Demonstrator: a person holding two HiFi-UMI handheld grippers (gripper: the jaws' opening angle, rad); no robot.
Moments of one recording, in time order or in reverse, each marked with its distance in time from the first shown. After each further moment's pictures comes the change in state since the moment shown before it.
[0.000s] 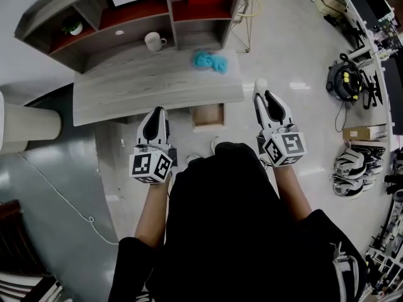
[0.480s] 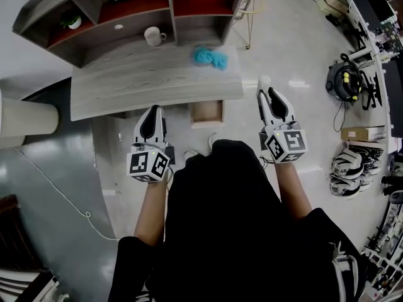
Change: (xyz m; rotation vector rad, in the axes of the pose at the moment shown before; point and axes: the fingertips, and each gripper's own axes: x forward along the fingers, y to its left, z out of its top) left arm -0.002 0.009 -0.006 -0.015 0.003 0.036; right arm 0.005 -0.016 -0.005 -0.026 0.016 -0.013
